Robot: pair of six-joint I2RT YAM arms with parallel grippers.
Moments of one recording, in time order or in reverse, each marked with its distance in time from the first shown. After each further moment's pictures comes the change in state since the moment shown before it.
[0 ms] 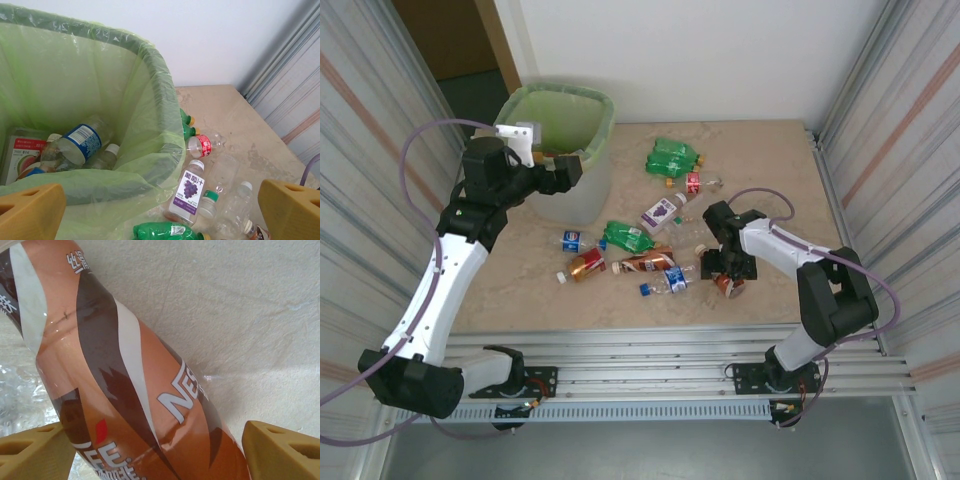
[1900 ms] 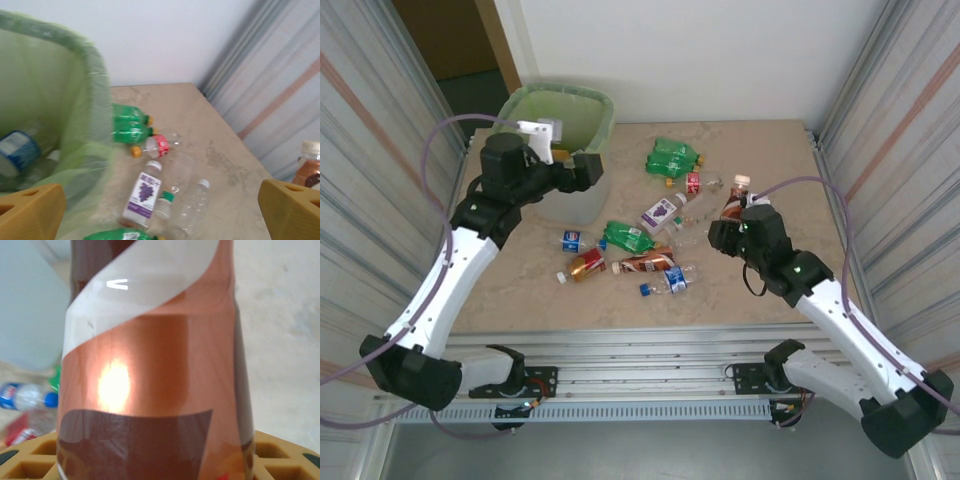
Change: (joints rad) left arm -0.132 0.062 0.054 0.047 0.059 -0.089; right arm 0.113 -0.677 -0.119 0.411 0.111 0.055
